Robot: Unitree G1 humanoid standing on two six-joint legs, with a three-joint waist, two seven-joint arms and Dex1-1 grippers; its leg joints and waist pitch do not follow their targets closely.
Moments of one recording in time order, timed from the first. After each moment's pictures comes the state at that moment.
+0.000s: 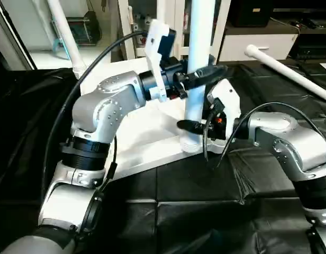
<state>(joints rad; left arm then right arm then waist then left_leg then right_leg) -0.89 0.17 -0.01 0.19 -0.55 0.62 -0.78 -0.60 -0.48 0.17 0.04 0.37 0.68 0.67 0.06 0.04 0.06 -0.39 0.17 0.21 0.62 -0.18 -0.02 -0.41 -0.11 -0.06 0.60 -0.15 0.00</state>
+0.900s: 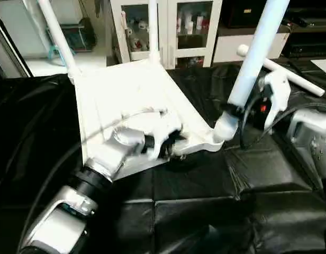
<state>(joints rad) -0.68 0.25 -0.43 0.49 -0.14 0.39 -0.91 -0.54 -0.59 -0.03 0.10 0.43 0.67 0.74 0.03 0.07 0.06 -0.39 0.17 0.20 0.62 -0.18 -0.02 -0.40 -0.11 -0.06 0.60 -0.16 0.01</state>
